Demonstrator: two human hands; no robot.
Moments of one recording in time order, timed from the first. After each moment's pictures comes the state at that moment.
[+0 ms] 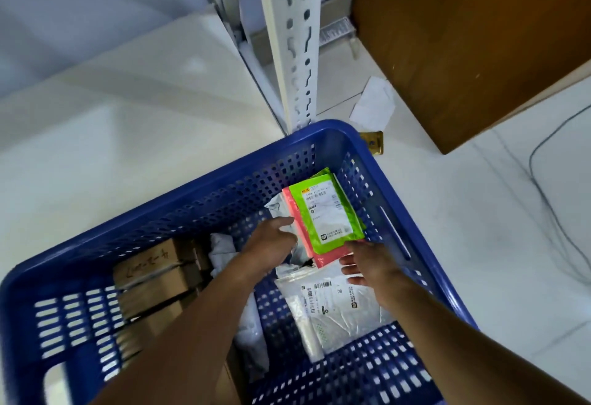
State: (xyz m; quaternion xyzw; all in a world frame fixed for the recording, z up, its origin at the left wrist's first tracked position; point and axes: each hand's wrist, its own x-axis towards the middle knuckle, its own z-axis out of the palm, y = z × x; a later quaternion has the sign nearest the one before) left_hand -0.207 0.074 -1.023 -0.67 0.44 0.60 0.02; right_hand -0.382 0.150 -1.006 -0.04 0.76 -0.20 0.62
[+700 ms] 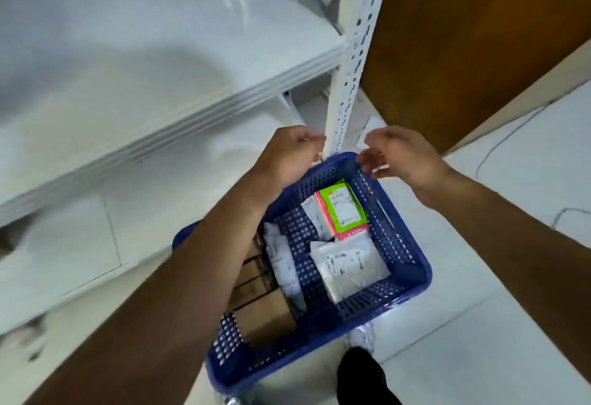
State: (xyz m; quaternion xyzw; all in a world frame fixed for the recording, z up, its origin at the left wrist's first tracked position) left_hand -0.171 0.053 -0.607 -0.58 0.56 0.57 -0.16; right_hand -0.351 0.109 -0.608 -0.31 0.73 -0.32 0.52
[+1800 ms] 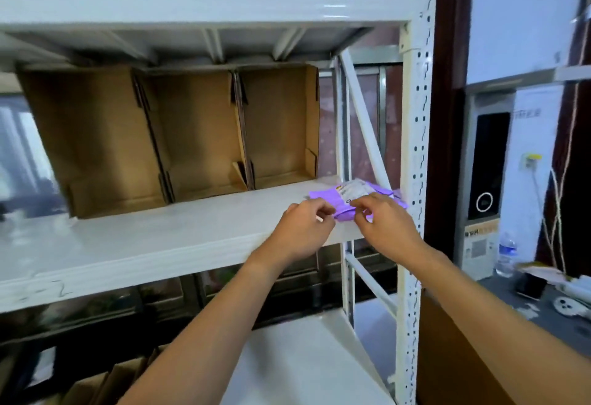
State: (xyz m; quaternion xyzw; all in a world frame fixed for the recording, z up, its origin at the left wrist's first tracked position) left_hand -0.061 0.074 0.039 -0.48 0.79 0.12 -0.35; right_hand -0.249 0.063 0.011 -0.71 0.58 -0.40 -0.06
